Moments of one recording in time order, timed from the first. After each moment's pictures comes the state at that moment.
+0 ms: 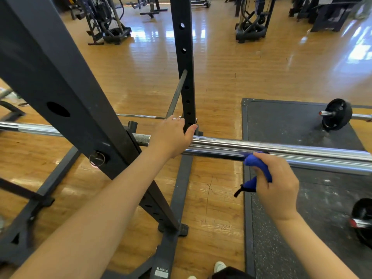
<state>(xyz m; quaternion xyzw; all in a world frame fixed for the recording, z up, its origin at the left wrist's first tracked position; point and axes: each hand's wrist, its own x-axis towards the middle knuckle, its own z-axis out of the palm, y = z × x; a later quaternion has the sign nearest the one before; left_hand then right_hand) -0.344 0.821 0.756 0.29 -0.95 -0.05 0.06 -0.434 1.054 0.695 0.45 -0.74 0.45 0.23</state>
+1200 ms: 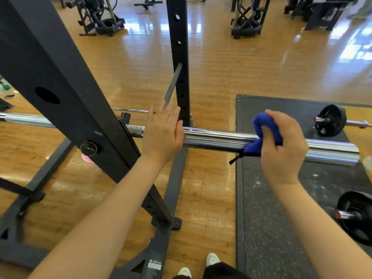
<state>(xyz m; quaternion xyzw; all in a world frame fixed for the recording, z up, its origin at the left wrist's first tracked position) -0.324 0.838 0.733 0.24 -0.93 -0.03 0.27 -0.455 1.042 0.741 0.38 -0.72 0.51 0.28</state>
